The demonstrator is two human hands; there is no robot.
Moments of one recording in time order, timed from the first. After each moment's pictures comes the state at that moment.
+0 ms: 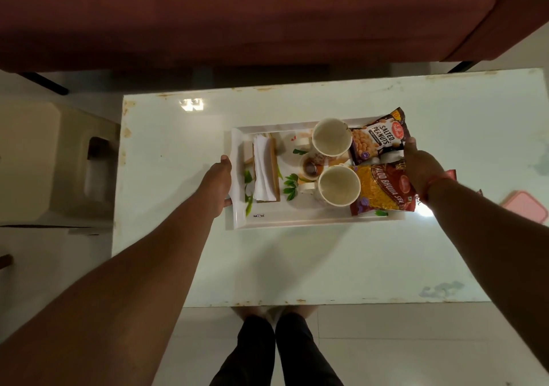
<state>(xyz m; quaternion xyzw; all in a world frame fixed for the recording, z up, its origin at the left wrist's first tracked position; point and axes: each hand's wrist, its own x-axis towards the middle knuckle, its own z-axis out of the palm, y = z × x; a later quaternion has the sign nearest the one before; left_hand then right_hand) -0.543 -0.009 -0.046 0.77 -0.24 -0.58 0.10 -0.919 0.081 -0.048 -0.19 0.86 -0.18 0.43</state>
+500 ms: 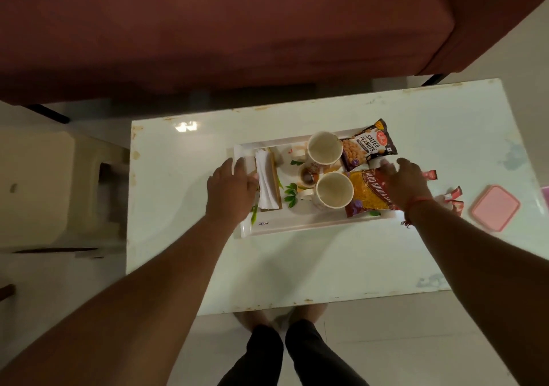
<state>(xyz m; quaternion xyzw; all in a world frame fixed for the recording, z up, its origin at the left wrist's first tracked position) -0.544 0.017 -0.001 0.60 -0.78 -0.17 -0.04 -0.883 0.113 -0.015 -0.35 0.89 -0.10 0.28</state>
